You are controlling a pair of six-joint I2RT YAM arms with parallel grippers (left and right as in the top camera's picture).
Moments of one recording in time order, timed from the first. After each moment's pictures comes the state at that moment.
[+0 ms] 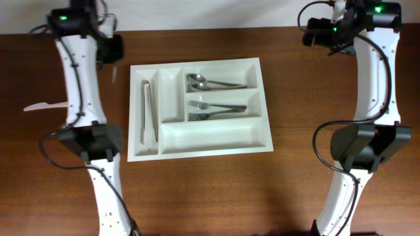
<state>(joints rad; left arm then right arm) 0.05 2.58 2.97 -1.65 0.08 0.06 -0.12 2.28 2.53 -1.28 -0.15 0.18</state>
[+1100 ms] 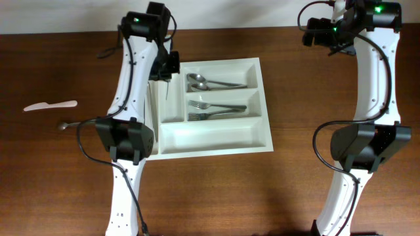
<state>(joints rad) -0.21 2.58 2.79 -1.68 0.08 -0.25 -0.12 2.28 2.53 -1.28 -0.15 0.18</state>
